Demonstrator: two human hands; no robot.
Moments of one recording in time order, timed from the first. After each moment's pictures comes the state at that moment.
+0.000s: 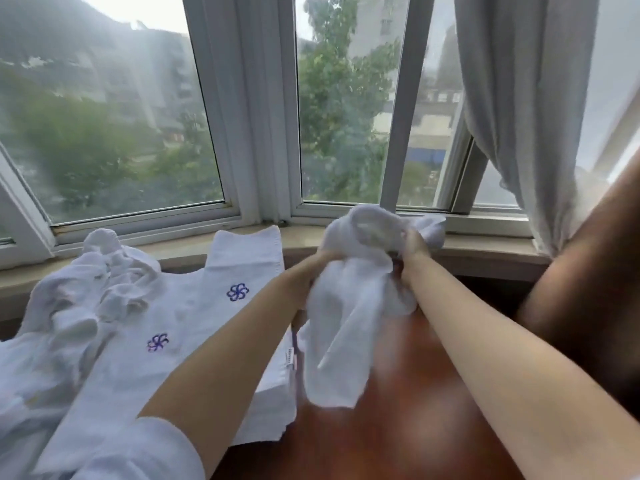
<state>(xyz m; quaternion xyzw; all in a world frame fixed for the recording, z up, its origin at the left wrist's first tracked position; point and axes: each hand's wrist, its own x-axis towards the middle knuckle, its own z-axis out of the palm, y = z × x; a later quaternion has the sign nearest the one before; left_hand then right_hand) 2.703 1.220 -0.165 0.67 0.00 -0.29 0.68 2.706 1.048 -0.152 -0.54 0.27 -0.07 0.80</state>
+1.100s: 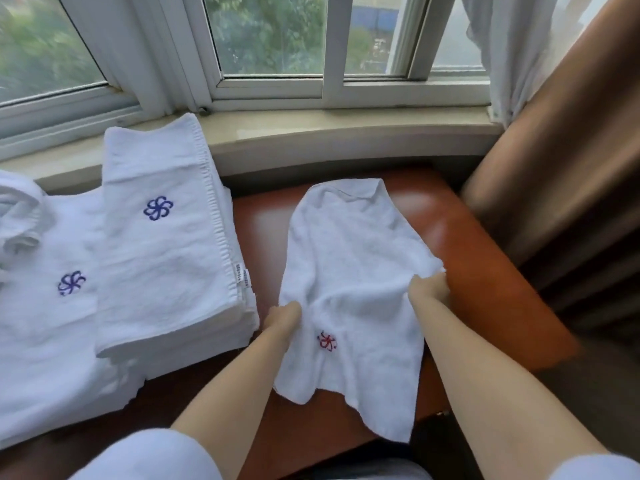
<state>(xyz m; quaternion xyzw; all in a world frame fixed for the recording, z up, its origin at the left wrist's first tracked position) 2.610 1.209 -0.406 0.79 0.26 -0.34 0.43 2.565 0.964 -0.382 -0.72 0.57 -0.03 0.38</state>
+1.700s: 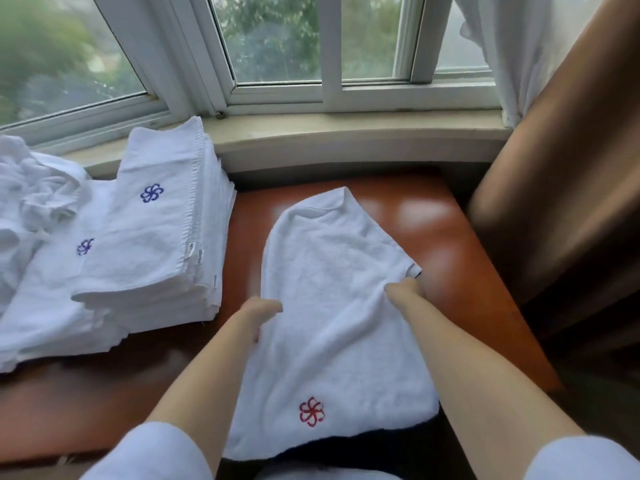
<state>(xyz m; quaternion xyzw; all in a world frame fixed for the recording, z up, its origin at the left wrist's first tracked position) 2.569 1.157 -0.361 0.81 0.28 -0.36 0.36 2.559 0.884 -0.396 -0.79 0.40 0.16 0.43</state>
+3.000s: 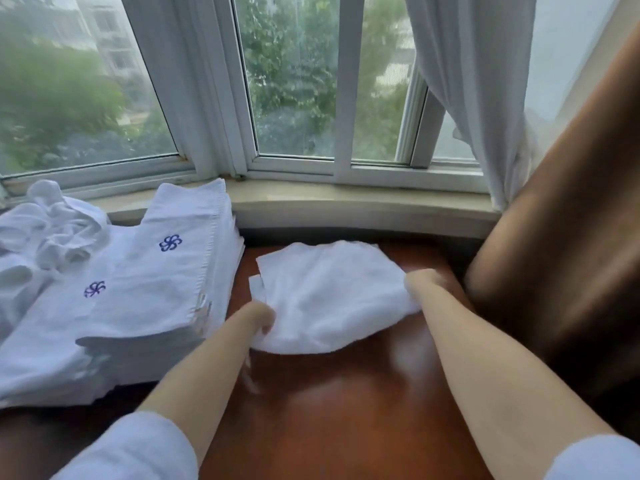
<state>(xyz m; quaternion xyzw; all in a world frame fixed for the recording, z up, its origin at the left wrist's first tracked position) 2.646 1.145 -0.305 0.91 0.22 -0.23 0.26 2.635 0.859 -0.272 -0.80 0.40 0.04 0.43</state>
